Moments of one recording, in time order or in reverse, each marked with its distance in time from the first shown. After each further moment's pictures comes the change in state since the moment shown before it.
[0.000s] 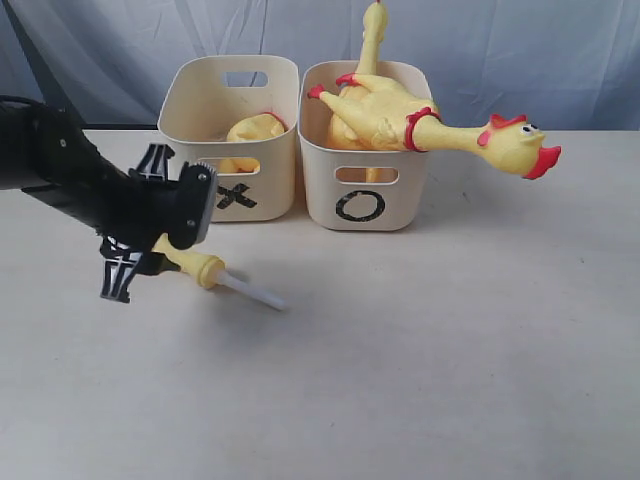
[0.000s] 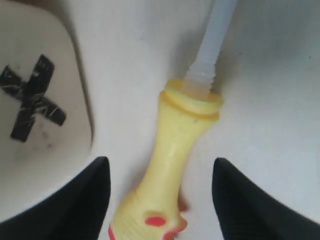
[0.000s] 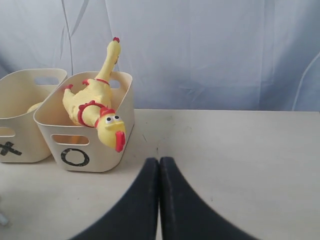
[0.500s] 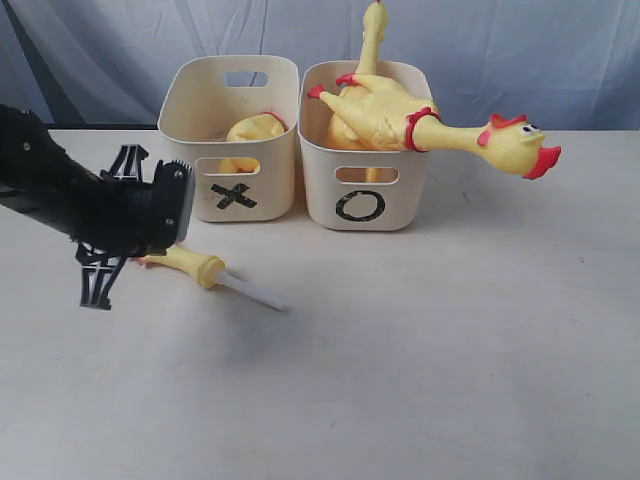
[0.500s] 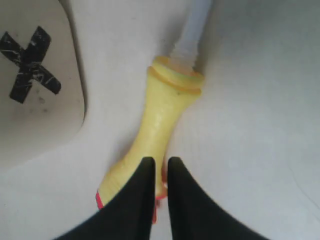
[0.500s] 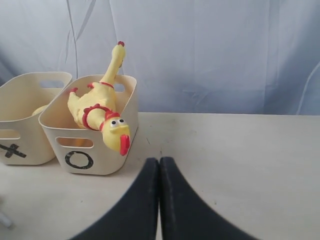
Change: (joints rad) left arm 0.032 -0.088 0.062 -0.009 0.008 -0.062; right arm 0.000 0.002 0.000 0.000 -0.018 0.002
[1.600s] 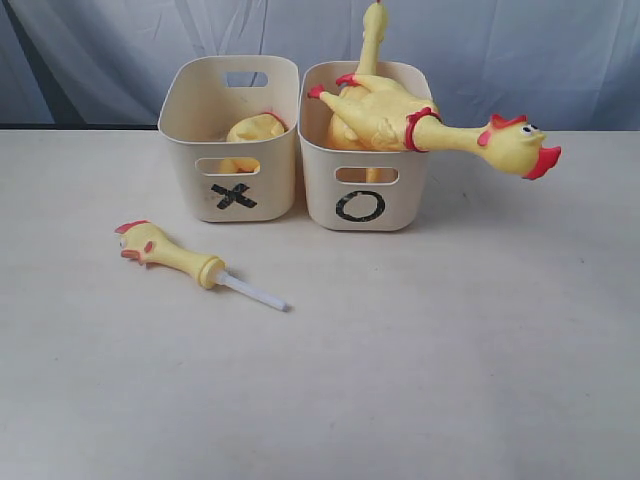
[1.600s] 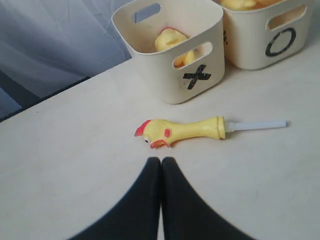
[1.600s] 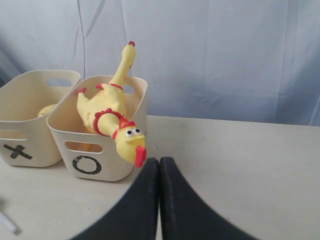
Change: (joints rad) left arm 0.000 -1.177 0.406 0.281 0.171 -1.345; right arm 0.000 0.129 -0.002 -0.075 -0.099 0.081
